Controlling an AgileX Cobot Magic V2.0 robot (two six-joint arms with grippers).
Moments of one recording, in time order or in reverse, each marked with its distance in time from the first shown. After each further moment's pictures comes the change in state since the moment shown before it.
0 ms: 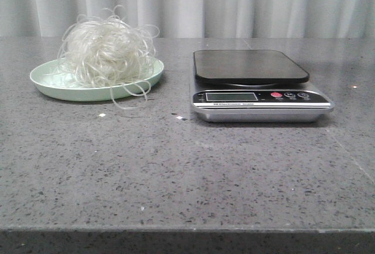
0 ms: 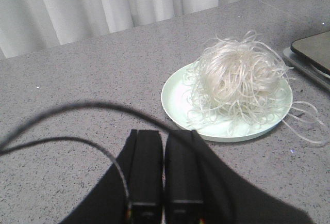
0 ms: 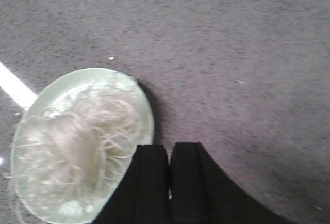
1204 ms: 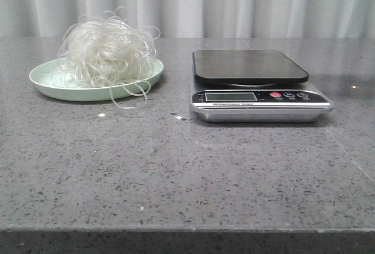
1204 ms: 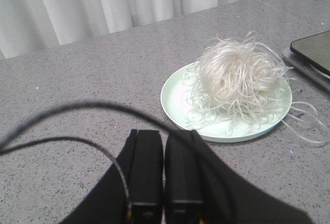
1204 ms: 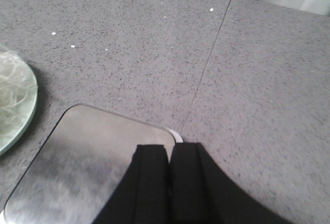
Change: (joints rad) left arm 0.000 0.000 0.000 0.000 0.000 -0.002; right arm -0.044 -0.759 1.047 -0.341 -0.635 0.159
